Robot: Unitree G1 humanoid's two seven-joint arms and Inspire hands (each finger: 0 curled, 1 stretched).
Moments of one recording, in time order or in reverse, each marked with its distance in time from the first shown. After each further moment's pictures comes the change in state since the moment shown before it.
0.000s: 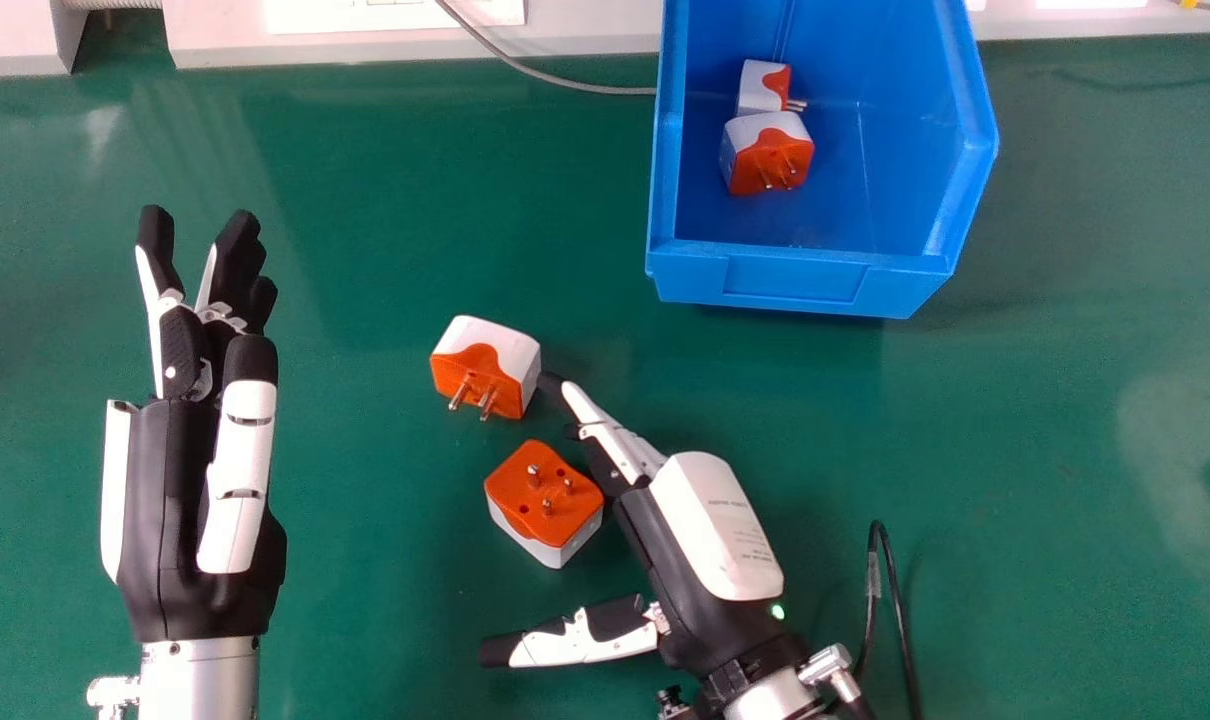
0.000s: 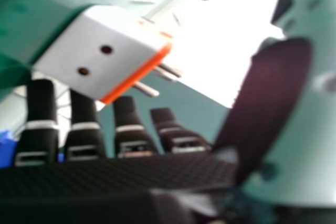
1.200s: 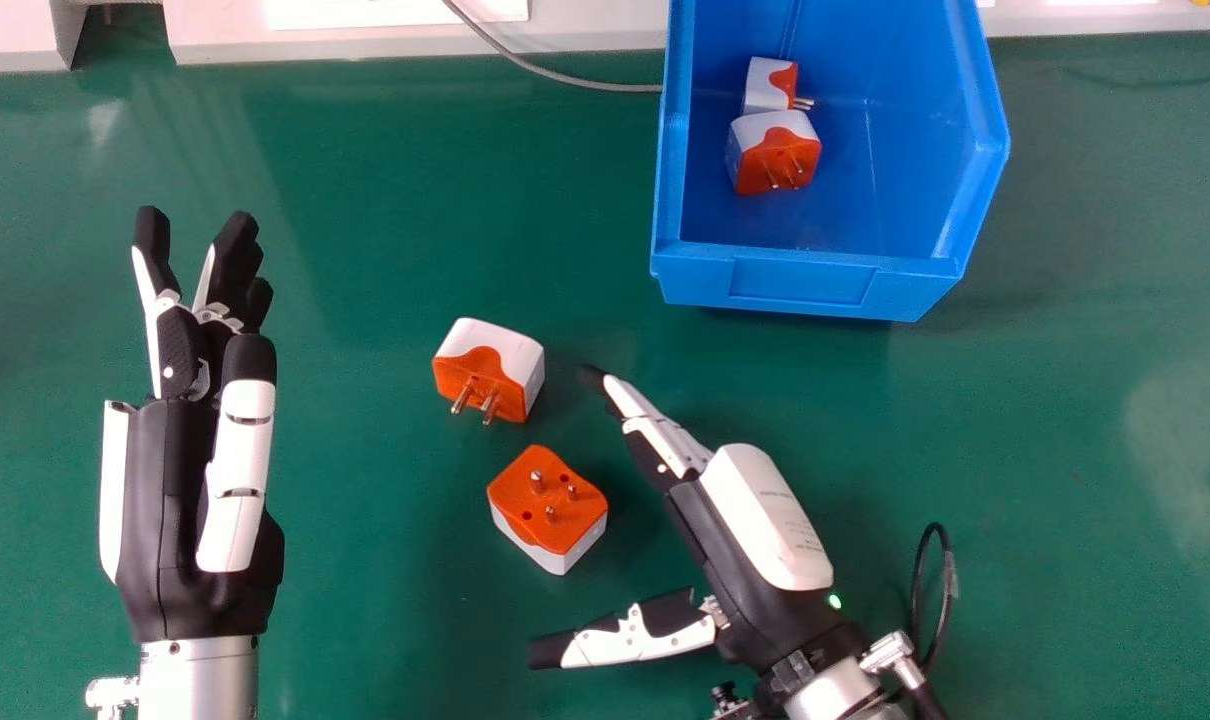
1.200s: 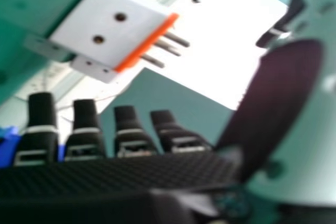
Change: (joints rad) left arm 0.000 0.001 0.000 0.000 0.017 -0.001 0.021; right arm 0.089 -0.103 -0.098 -0.194 0.032 -0.092 0.186
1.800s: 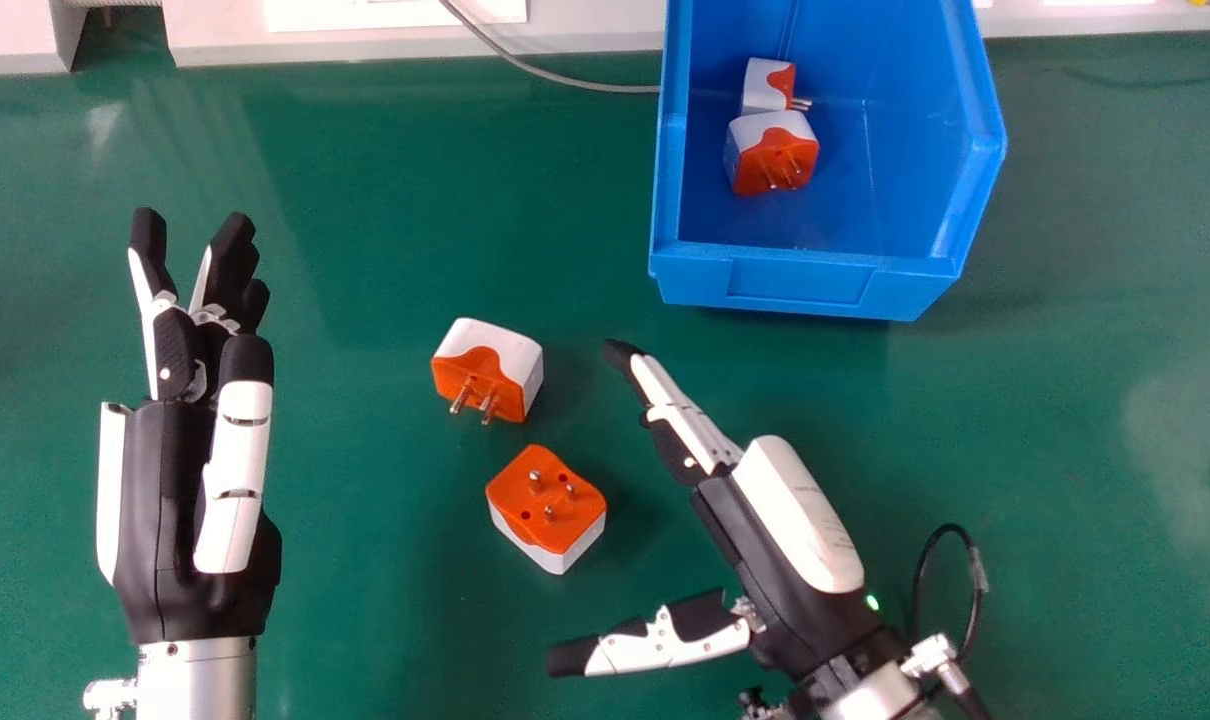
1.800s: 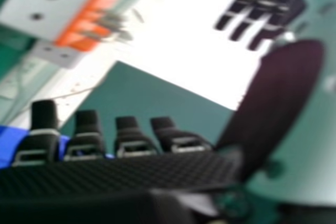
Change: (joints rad) left arm 0.001 0.000 0.001 -0.001 0.002 0.000 0.009; right arm 0.110 -0.040 -0.125 -0.205 0.041 -0.046 0.184
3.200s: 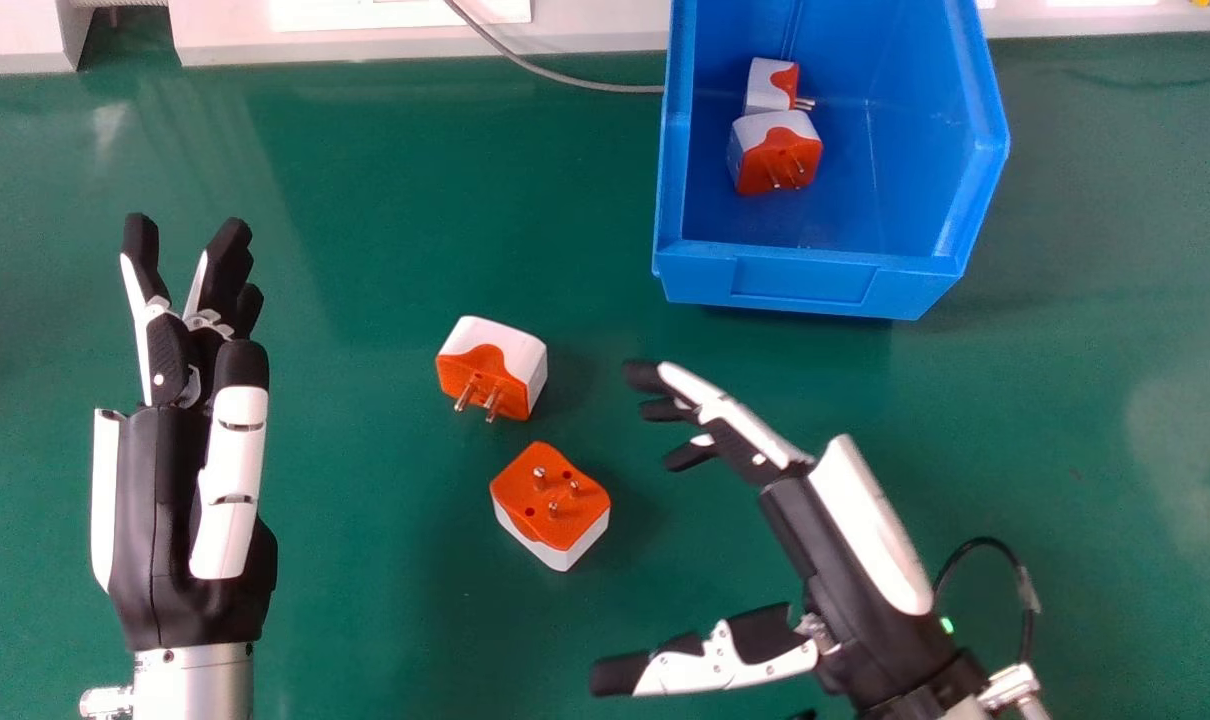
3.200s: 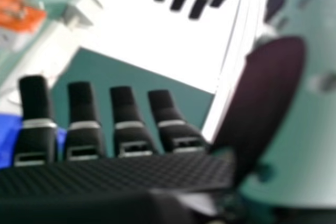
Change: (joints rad) left arm 0.014 -0.004 0.001 -0.013 0.003 0.000 0.008; right arm 0.245 -0.060 -0.082 -0.366 0.188 -0.055 0.266
